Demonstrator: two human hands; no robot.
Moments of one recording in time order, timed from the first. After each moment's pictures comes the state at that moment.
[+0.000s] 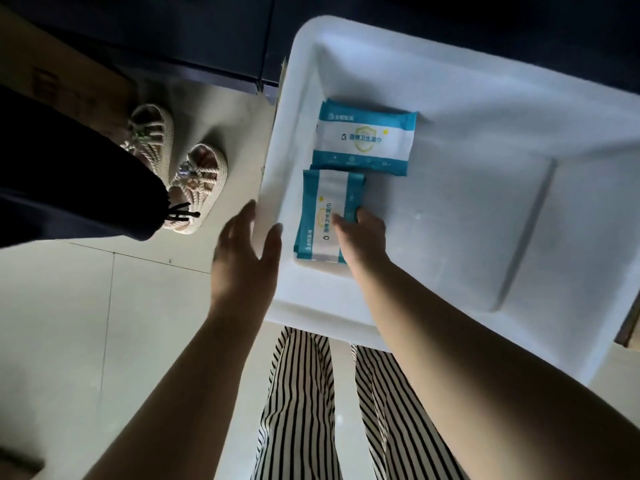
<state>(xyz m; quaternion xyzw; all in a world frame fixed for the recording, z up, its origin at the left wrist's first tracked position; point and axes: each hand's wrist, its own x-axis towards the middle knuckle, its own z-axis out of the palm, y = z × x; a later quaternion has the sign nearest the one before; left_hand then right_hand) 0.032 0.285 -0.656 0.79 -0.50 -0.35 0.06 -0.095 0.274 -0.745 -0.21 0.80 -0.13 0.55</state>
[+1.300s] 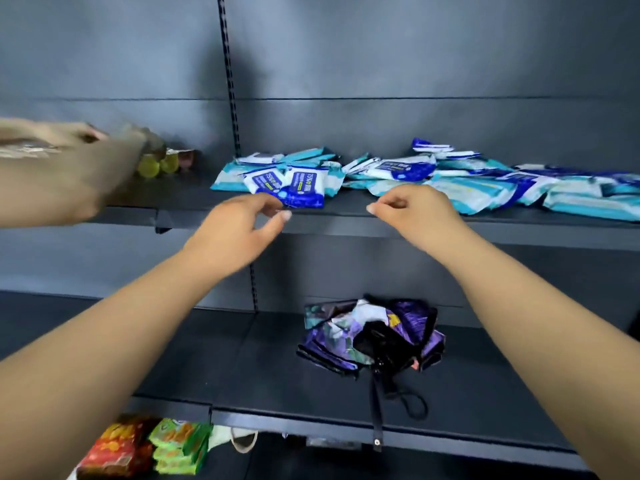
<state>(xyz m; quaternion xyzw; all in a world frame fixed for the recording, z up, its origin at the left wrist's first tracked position) -0.065 0.126 -0.019 0.46 -0.81 0.01 0.37 -0.287 0.157 0.001 -0.64 0.67 -0.37 0.04</state>
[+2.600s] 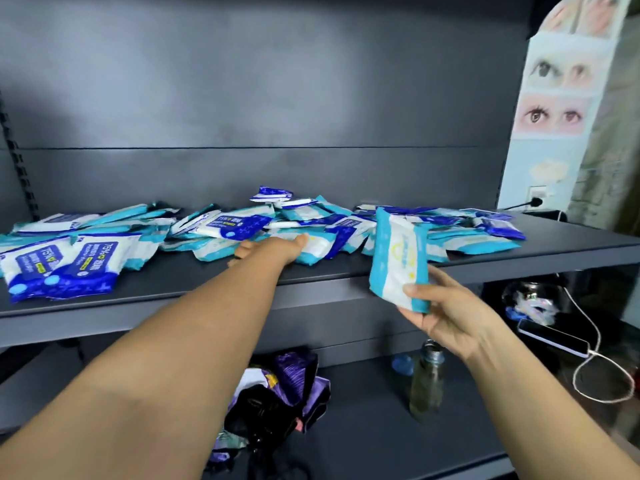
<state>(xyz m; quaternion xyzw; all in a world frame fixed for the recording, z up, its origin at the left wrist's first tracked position) -0.394 0.014 0.004 0.65 -0.72 -0.21 0.12 -0.513 0.237 -0.023 -0.23 0.38 -0.76 0.48</state>
